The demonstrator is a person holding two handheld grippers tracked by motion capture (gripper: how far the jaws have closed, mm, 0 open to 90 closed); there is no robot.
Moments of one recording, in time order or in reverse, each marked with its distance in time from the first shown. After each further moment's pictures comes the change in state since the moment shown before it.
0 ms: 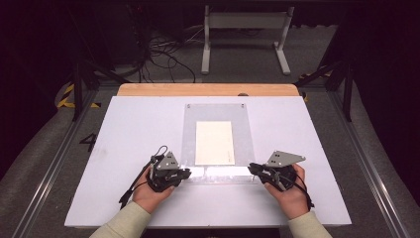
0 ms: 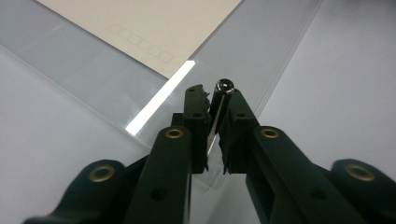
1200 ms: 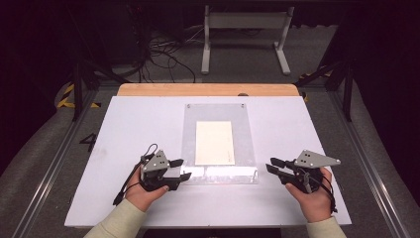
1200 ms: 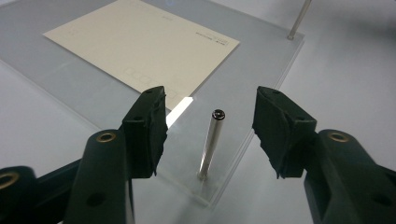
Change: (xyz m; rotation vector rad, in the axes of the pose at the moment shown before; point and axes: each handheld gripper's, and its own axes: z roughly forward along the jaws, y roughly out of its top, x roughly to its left) left arm 0.002 -0.005 -0.016 -0.175 0.006 0.017; right arm -0.017 -0.009 -0.055 -0.117 -0.045 0.074
